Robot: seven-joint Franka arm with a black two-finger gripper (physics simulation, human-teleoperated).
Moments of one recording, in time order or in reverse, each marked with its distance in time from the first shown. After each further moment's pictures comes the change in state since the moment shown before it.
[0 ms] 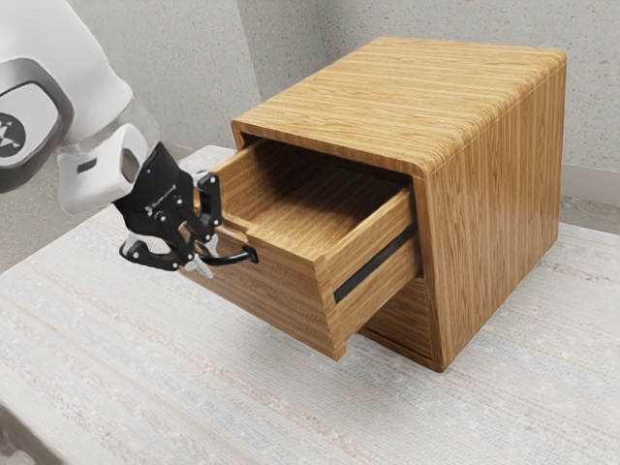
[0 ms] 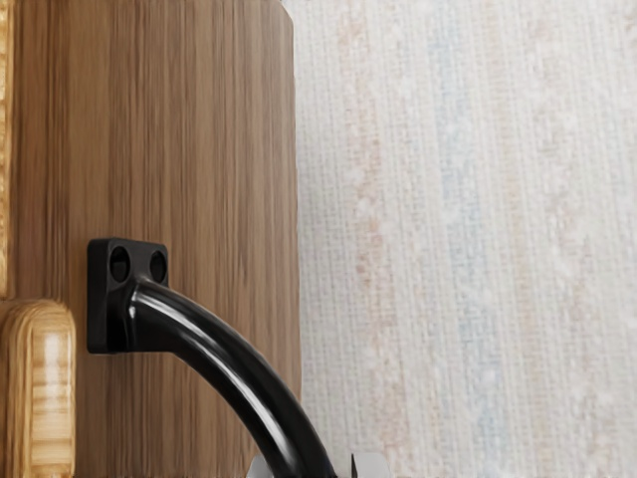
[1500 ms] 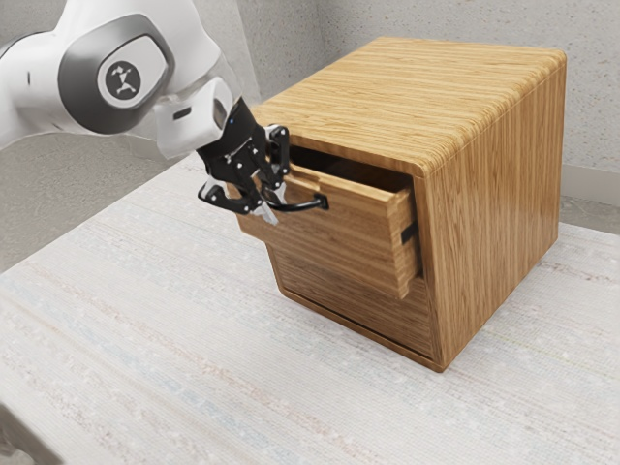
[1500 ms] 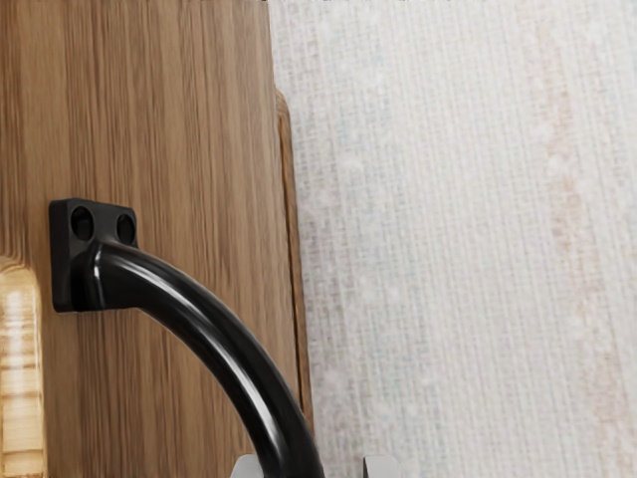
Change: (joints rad) arm -0.011 0.345 -0.003 0.342 0.020 0.017 0.032
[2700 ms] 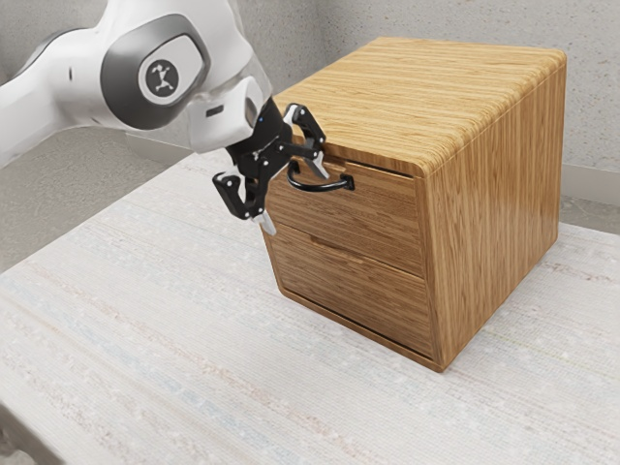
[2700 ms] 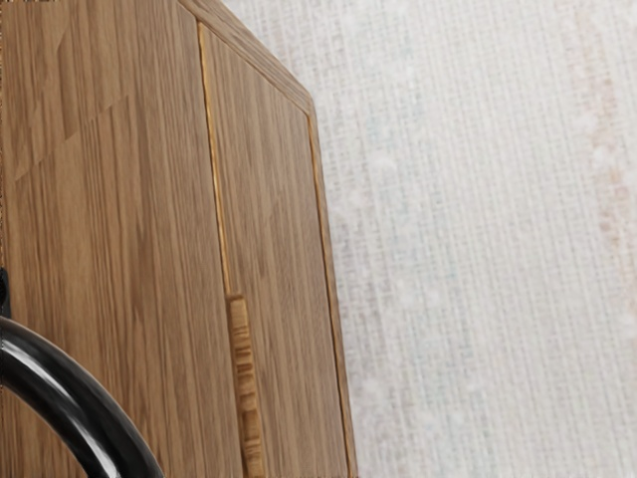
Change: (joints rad) arm -0.023 0.112 -0.004 0.115 0.023 -0.007 0.011
